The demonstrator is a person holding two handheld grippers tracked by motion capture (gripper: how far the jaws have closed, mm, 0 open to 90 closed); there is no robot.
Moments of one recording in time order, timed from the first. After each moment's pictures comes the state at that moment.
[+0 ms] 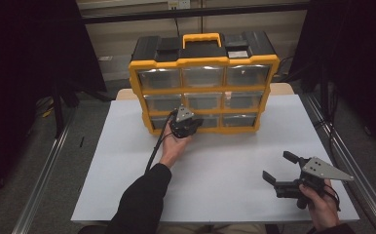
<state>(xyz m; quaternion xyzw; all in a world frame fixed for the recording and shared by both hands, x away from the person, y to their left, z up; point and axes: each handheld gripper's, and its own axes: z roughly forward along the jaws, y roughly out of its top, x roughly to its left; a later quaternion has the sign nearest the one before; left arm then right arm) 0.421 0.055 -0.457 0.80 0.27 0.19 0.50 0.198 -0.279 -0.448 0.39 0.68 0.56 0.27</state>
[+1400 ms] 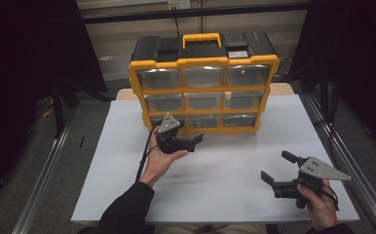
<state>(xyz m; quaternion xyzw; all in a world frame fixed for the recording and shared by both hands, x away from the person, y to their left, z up) 0.363 0.094 -0.433 0.77 0.30 0.16 0.54 0.198 -0.273 -0.446 0.39 0.68 0.55 0.28</state>
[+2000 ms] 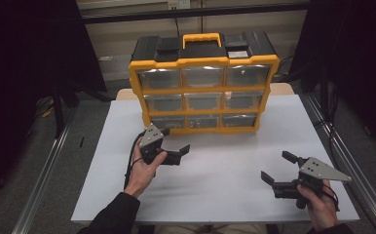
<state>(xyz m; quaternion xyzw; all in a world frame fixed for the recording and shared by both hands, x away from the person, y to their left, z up) 0.332 0.143 -0.433 0.76 0.30 0.17 0.56 0.197 -0.274 -0.445 0.39 0.69 0.55 0.28</state>
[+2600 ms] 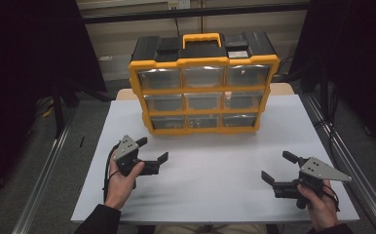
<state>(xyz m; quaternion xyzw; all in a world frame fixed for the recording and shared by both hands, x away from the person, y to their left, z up) 0.305 0.199 -0.435 0.74 0.34 0.19 0.55 0.197 -0.274 -0.445 0.39 0.68 0.55 0.28</state>
